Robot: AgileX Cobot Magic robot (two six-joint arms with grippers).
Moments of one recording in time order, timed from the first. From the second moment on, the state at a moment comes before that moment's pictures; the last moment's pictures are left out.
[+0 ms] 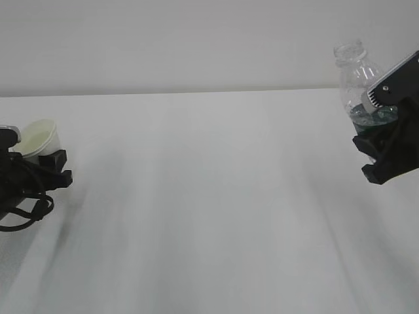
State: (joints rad) left arm -0.18 2.01 -0.53 -0.12 -1.12 0.00; right arm 0.20 1.33 -0.65 -1.59 0.05 1.07
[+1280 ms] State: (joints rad) left arm -0.18 2.01 -0.51 -0.15 -1.12 0.00; right arm 0.20 1.33 -0.67 -0.48 -0.22 0.09
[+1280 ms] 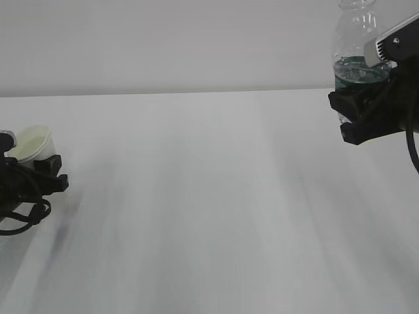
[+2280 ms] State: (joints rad) left arm -0.18 2.01 -0.47 -0.16 -1.12 0.00; right arm 0.20 1.33 -0.67 -0.49 -0.23 0.09
